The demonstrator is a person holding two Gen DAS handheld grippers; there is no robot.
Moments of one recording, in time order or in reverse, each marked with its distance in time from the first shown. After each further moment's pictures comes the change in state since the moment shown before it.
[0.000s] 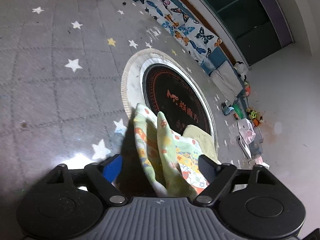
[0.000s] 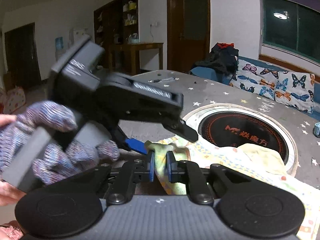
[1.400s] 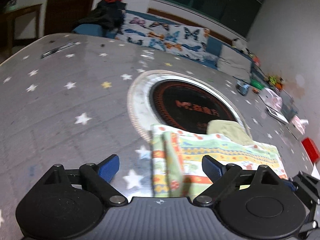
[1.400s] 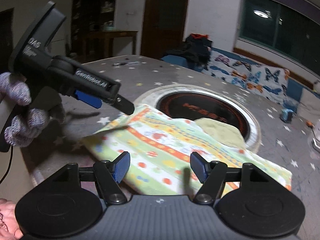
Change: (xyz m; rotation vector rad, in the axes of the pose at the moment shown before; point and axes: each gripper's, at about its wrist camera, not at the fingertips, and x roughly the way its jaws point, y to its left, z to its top) left arm -0.014 -0.018 -0.010 0.415 -0.128 0.244; right arm 0.000 -0.025 -0.025 -0.031 0.069 -0.180
